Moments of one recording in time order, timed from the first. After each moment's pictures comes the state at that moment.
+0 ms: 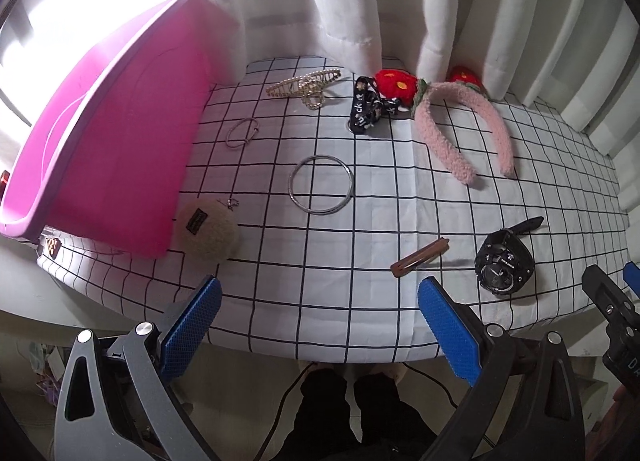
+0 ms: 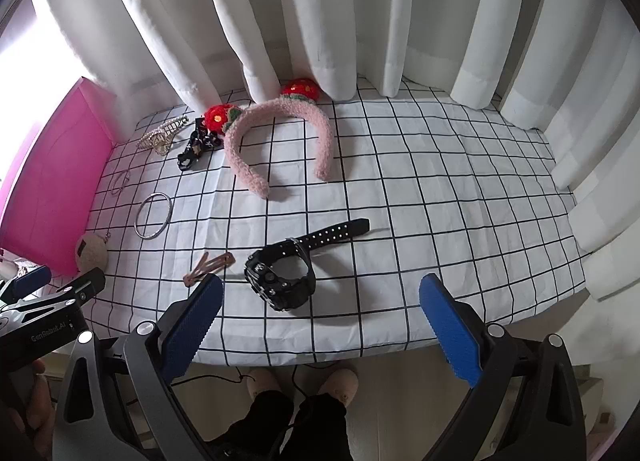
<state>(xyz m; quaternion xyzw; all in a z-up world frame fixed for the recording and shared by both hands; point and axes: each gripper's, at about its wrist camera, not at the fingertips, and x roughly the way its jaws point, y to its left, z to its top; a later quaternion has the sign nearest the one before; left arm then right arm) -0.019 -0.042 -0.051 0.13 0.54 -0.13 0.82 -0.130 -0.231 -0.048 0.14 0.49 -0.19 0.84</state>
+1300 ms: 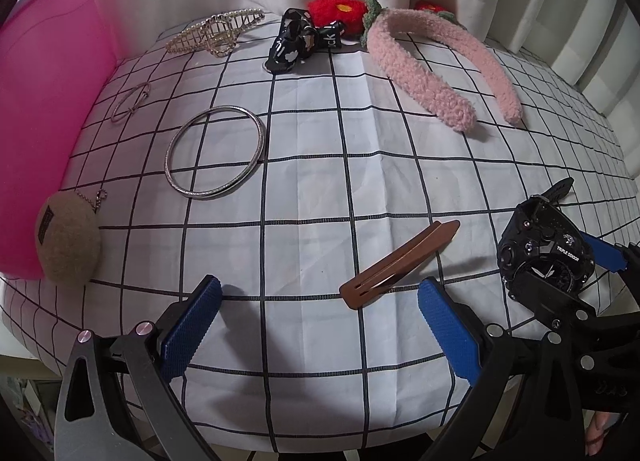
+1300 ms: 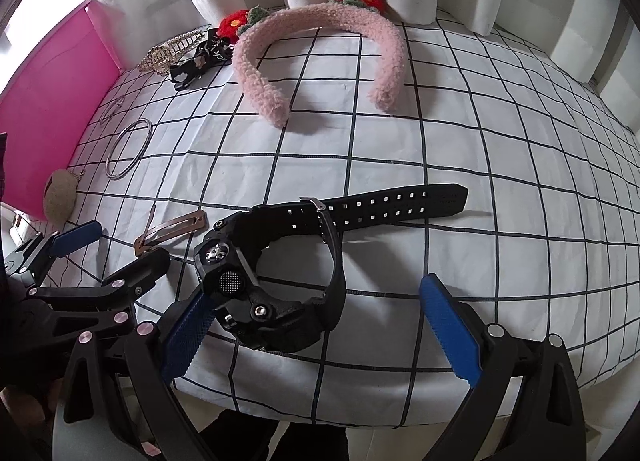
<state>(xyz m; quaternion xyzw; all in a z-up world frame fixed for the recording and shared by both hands) -0.001 -0.086 -0.168 0.13 0.54 -0.20 0.81 -0.076 -0.243 -0.167 0.13 0.55 -0.07 0.82</state>
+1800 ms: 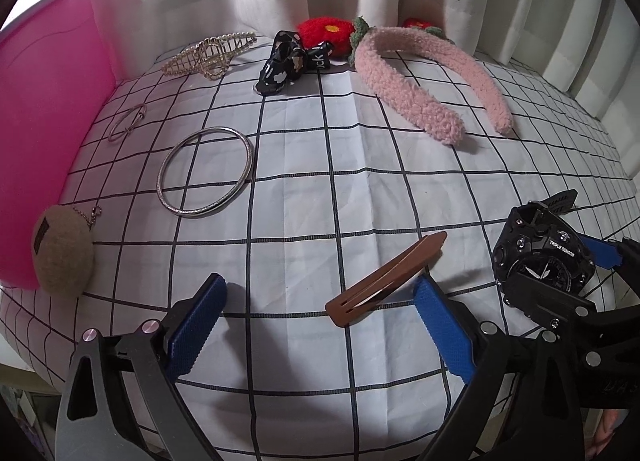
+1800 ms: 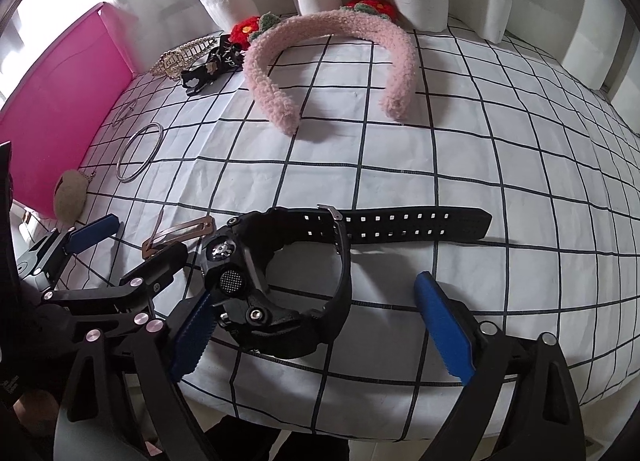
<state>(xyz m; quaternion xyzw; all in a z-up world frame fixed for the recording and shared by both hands) -0.011 -0.093 -0.166 0.13 0.49 -0.21 0.83 -0.079 -0.244 -0.165 0.13 0.53 -0.05 0.84</state>
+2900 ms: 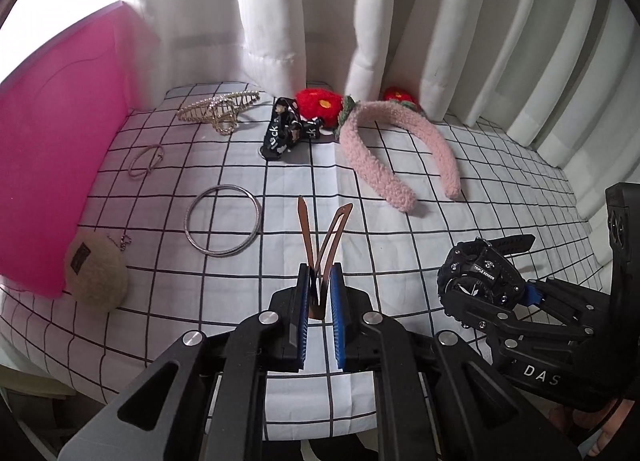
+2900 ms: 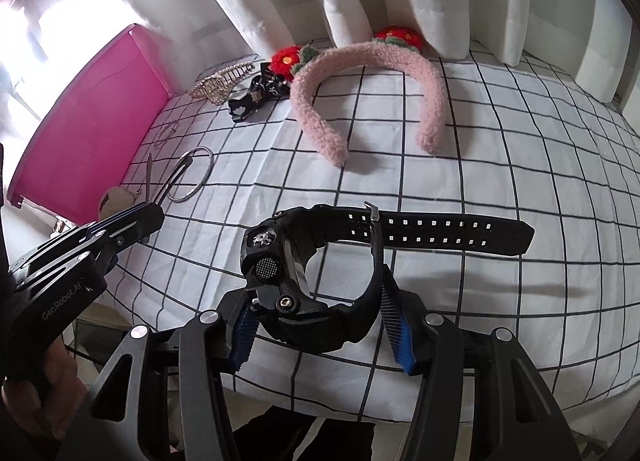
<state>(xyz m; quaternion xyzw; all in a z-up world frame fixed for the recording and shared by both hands) -0.013 -0.070 -0.095 0.05 0.46 -0.24 0.85 -0.075 -0.232 -0.126 0.16 0.50 -0.01 0.85</state>
